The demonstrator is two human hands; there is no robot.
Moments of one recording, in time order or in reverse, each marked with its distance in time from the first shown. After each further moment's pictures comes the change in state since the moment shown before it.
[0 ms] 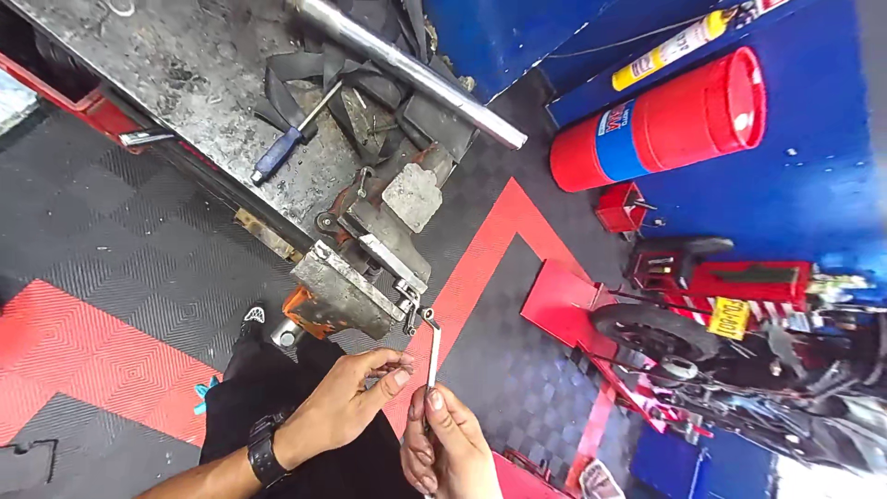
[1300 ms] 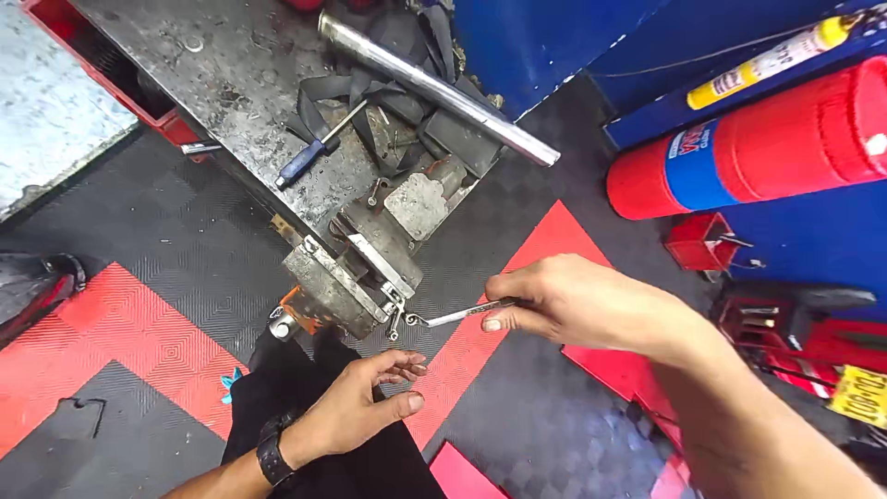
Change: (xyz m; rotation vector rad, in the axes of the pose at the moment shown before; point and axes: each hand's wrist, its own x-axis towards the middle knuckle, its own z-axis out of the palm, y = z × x) left_hand 0.017 0.004 0.041 -0.077 0.082 0.039; right_hand 0.152 -0.222 -0.067 -1.943 -0.873 -0.516
